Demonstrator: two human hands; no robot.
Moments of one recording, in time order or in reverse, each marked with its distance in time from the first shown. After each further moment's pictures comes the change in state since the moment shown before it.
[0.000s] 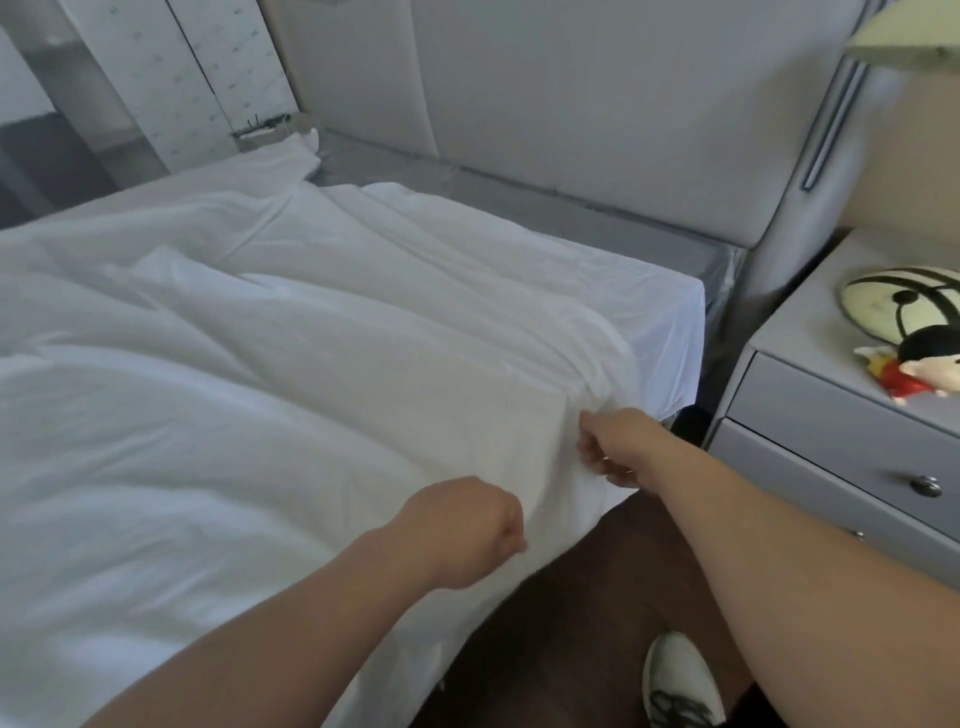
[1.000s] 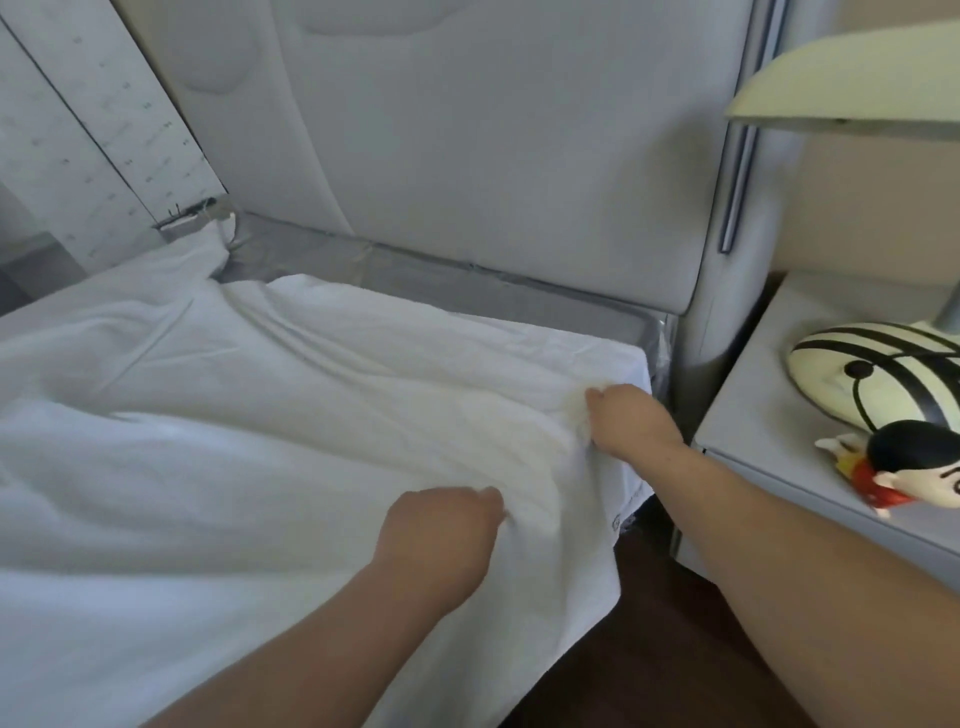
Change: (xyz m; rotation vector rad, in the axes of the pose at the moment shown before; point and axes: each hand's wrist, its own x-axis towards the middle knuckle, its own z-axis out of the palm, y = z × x) left_hand 0.175 0.033 -0.082 0.367 0.202 -0.052; right_hand 0.155 -0.071 -0.128 -0.487 0.312 -0.240
